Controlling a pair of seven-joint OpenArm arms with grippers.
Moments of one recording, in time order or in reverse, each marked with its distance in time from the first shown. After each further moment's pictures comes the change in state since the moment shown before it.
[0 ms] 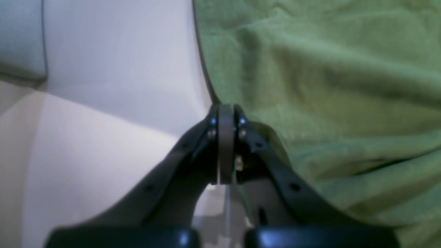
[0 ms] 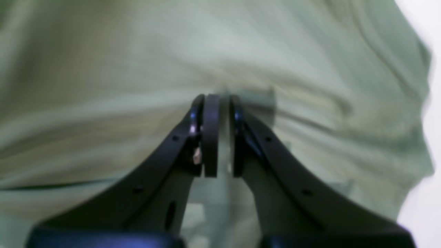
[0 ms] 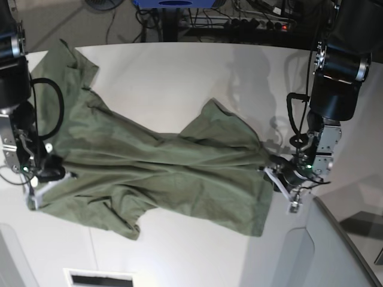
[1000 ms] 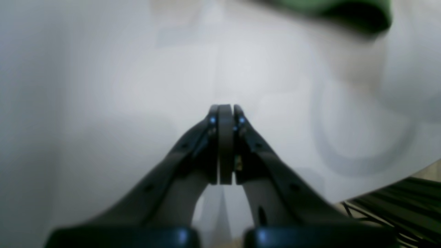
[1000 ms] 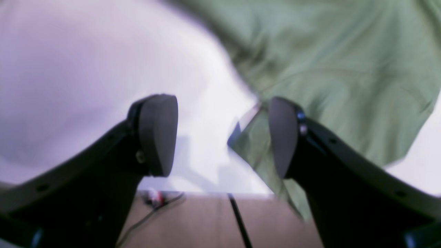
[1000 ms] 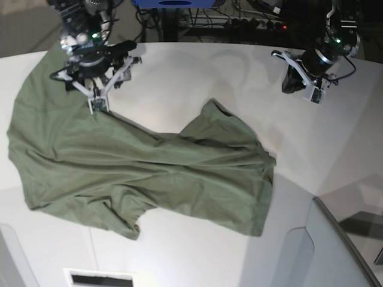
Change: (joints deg) left arm 52.6 -0.1 -26.8 44.2 0.7 -17.5 0.0; right arm -43.4 -12.5 -6.4 46.6 -38.8 -6.0 -10.4
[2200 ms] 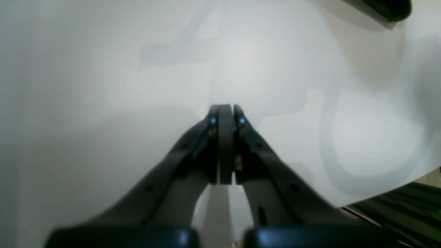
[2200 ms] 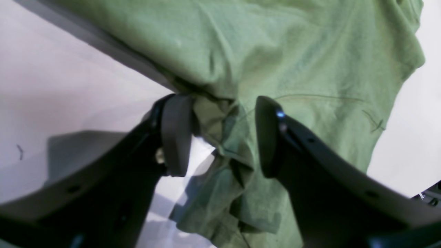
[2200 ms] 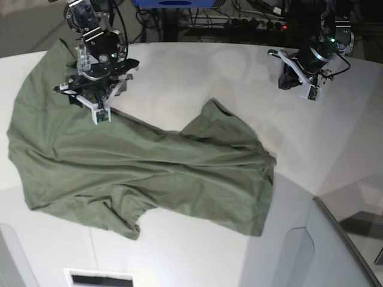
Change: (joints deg) left arm -1.6 1.2 0.3 -4.4 -0.1 0.0 -0.4; right arm 9.0 -3.6 0.4 -22.4 -9.5 -3.4 10.5
